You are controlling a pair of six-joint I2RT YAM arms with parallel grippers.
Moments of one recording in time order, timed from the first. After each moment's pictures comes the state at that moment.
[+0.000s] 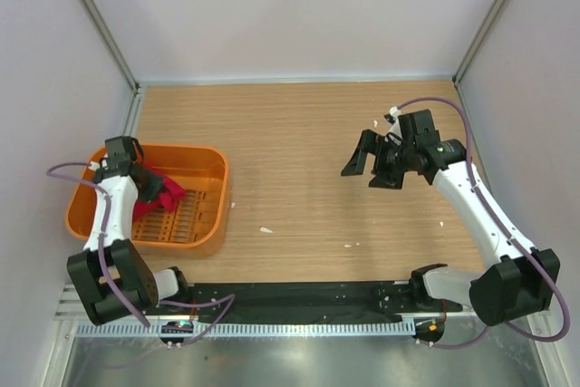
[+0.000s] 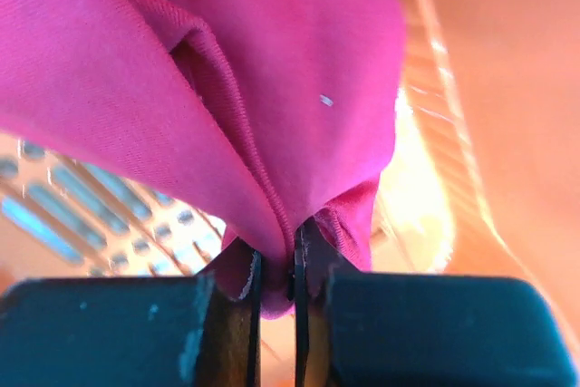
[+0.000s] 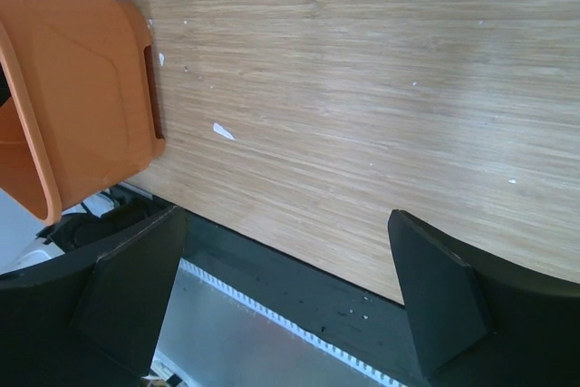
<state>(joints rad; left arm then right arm) 0.33 1.28 0.88 -0.68 -0.05 -0.68 0.25 1.20 1.11 -0.83 -0.41 0.53</state>
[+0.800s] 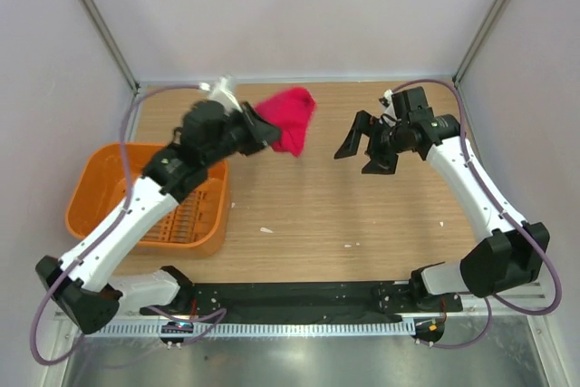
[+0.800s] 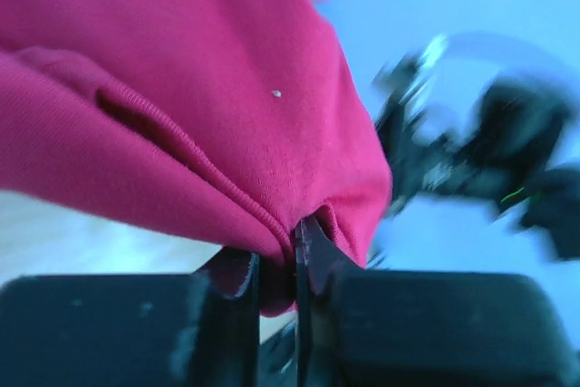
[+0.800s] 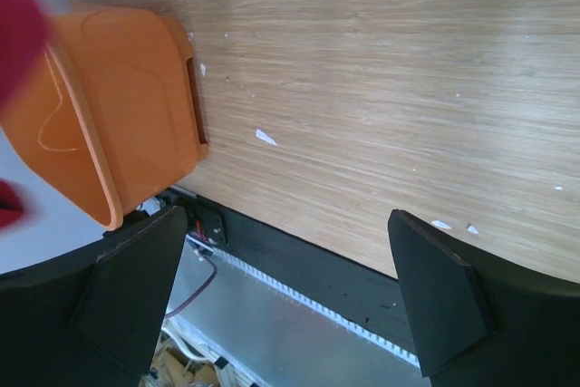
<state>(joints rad) -0.55 1.16 1.33 -0.39 0.09 -0.86 0.26 1.38 1.32 -0.90 -0.48 0.62</state>
